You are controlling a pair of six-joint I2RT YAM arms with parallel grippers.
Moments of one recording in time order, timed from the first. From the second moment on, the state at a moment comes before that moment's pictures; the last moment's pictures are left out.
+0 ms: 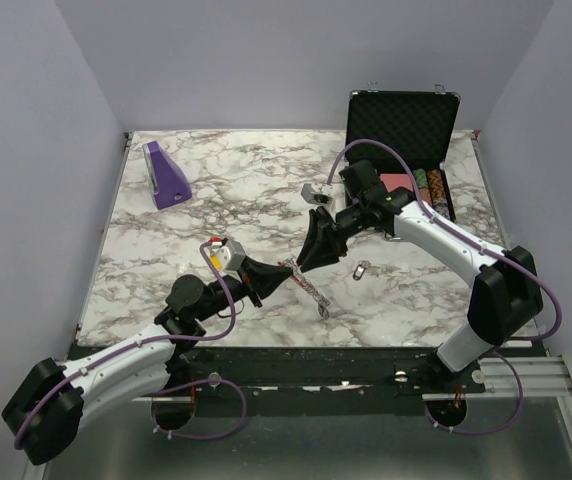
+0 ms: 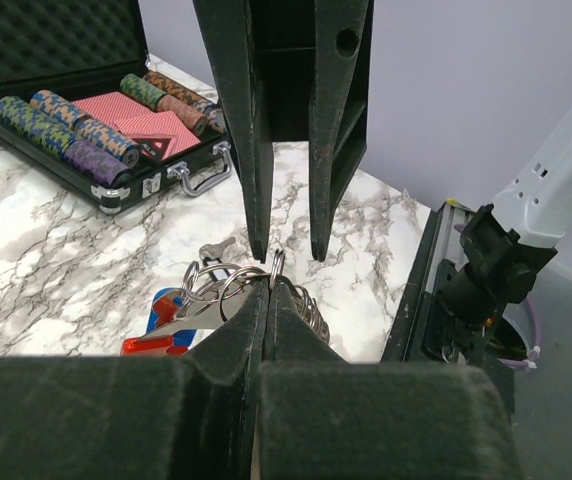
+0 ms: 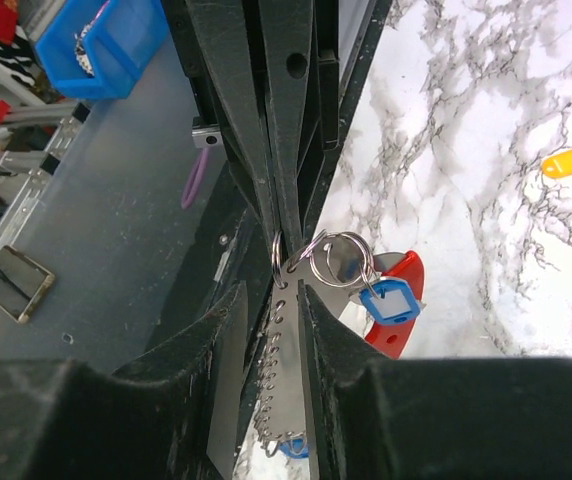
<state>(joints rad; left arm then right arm) -0.77 0.80 0.20 0.79 0.31 -0.40 0.58 1.61 1.29 -0.62 -1.33 -0.54</state>
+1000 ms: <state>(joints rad) -0.77 0.84 0.20 0.82 0.31 -0.44 0.60 1.61 1.24 -0.49 -1.33 -0.43</state>
